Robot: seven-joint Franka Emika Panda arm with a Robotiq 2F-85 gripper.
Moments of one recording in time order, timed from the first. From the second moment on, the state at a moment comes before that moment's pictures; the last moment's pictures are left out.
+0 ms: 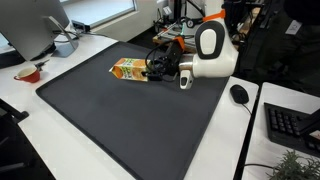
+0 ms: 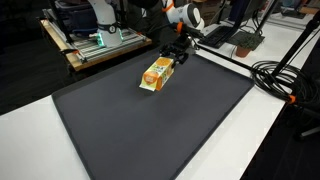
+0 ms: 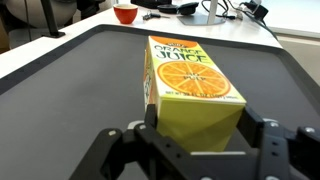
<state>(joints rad) 0.26 0.67 0.27 -1.99 -1.32 1.56 -0.48</state>
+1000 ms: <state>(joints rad) 0.27 0.84 0.21 -1.83 -1.32 1.55 -0.46</state>
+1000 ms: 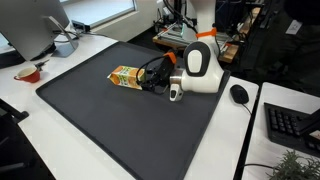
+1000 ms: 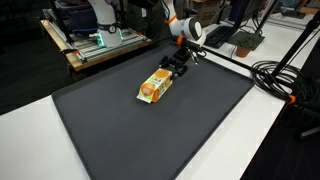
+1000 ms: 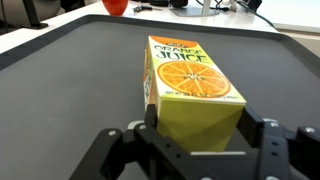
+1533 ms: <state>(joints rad) 0.27 0.80 0.28 -1.86 -1.27 1.55 -0.47</state>
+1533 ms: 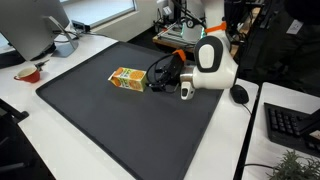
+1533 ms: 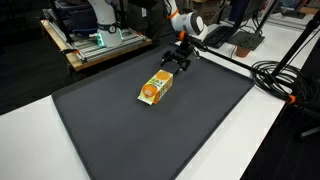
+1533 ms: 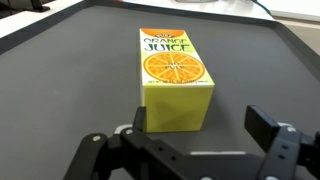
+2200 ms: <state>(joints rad) 0.18 0.35 0.44 -2.19 -0.92 1.82 -0.44</state>
